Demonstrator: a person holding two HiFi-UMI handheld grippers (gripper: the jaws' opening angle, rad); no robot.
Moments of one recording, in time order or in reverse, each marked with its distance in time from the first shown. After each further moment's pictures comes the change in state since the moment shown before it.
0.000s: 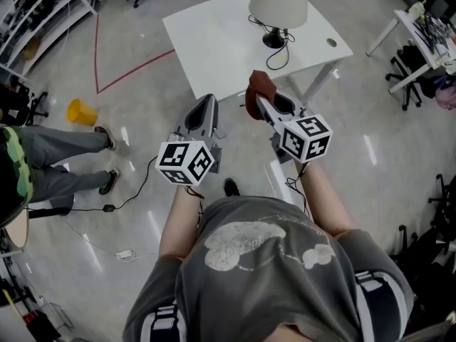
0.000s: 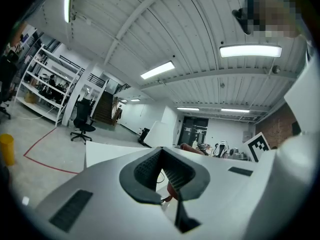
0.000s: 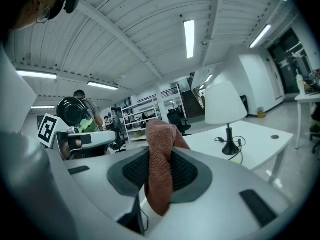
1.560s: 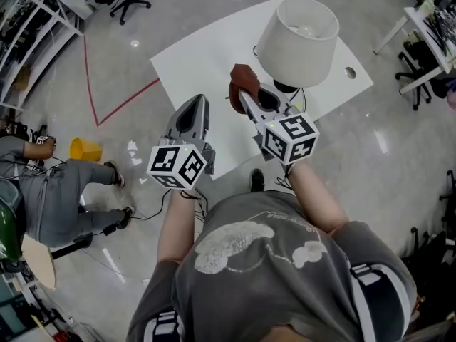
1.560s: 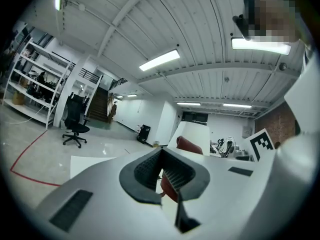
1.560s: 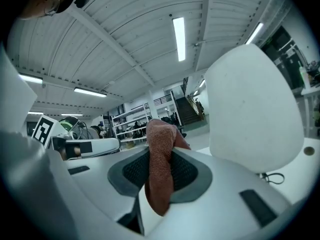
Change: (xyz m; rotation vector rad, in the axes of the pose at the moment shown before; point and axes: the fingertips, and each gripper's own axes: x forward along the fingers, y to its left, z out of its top) left arm 0.231 0.148 0.042 0.030 0.058 -0.050; right arm 0.229 -0.117 0.099 0.038 -0.102 -0.056
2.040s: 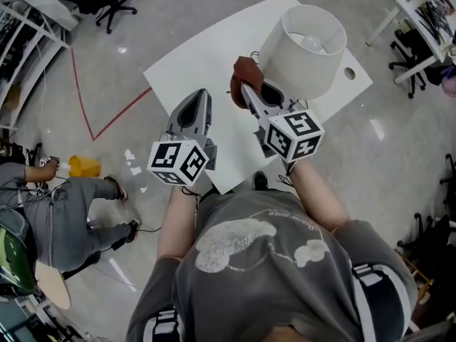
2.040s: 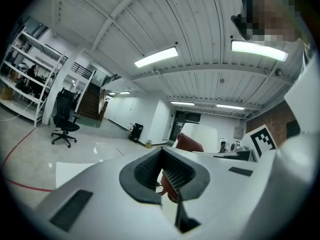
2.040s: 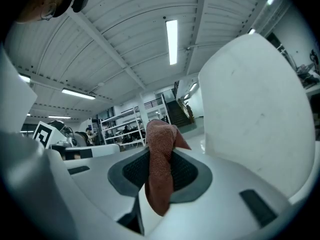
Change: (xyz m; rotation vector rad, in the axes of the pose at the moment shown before) left arm 0.056 0.039 0.018 -0.010 0.026 -0.108; right arm 0.049 -0.023 0.030 0.040 -0.038 -0.122
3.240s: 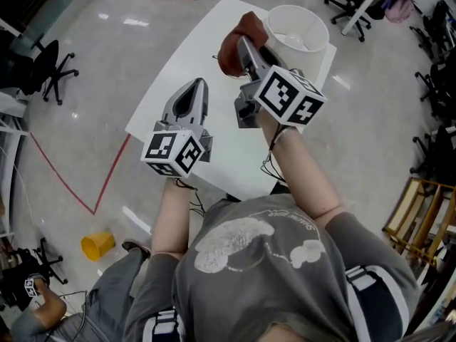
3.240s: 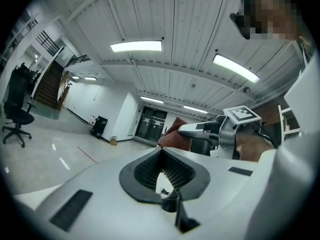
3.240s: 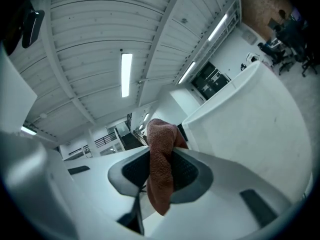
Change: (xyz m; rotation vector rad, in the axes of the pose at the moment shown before) left arm 0.101 0.027 0.028 -0.025 0.074 -0.448; right arm 0.038 -0.067 0.116 0.343 -0.408 -0.531
